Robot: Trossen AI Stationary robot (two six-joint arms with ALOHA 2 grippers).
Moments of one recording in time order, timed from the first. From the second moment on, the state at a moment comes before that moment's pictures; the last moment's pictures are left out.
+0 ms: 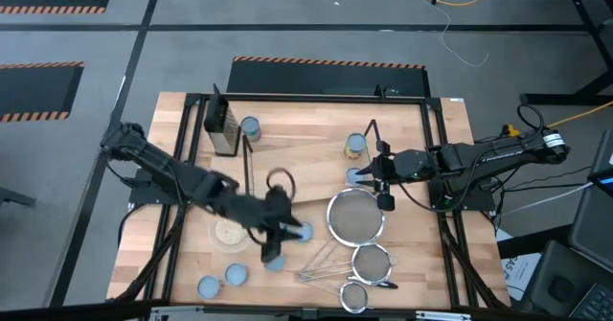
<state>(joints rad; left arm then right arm) -0.47 1.50 1.36 -0.38 -0.22 -0.62 0.19 1.02 0.80 -0.39 0.21 0.08</state>
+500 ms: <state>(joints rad) -0.59 1.73 1.41 -0.44 0.07 -1.29 0.19 1.02 0.80 -0.39 0.18 0.04</state>
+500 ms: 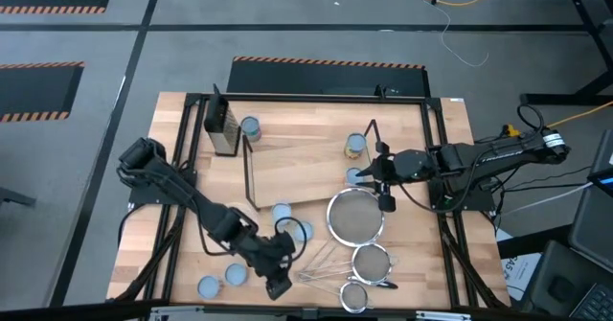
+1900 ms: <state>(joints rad) -0.61 1.90 1.40 -0.59 -0.03 -1.25 0.19 1.02 0.80 -0.40 0.18 0.02</state>
